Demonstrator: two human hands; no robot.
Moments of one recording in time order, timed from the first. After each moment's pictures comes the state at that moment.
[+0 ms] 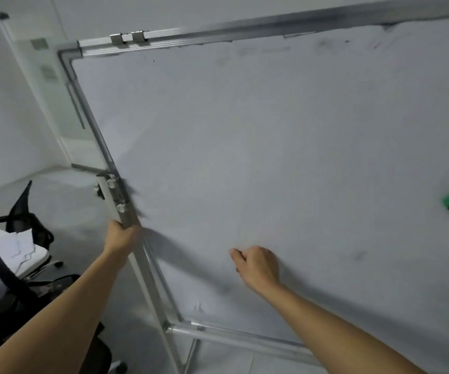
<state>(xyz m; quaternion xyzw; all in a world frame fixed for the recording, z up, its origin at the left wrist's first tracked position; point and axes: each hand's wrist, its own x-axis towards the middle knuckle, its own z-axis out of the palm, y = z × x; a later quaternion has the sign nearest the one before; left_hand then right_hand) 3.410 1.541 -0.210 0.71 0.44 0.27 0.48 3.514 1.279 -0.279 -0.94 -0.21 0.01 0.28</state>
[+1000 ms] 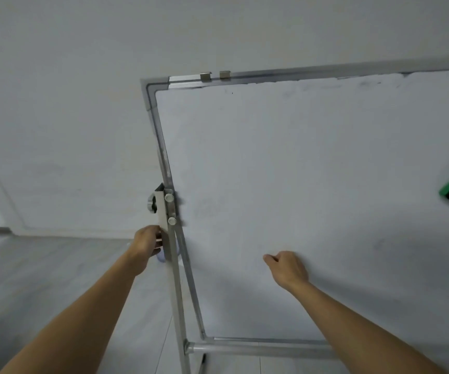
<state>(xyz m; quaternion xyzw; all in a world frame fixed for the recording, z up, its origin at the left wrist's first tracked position) 3.636 1.675 -0.182 0.72 0.23 0.07 0.65 3.667 1.360 -0.262 -0.94 0.07 0.01 0.32</state>
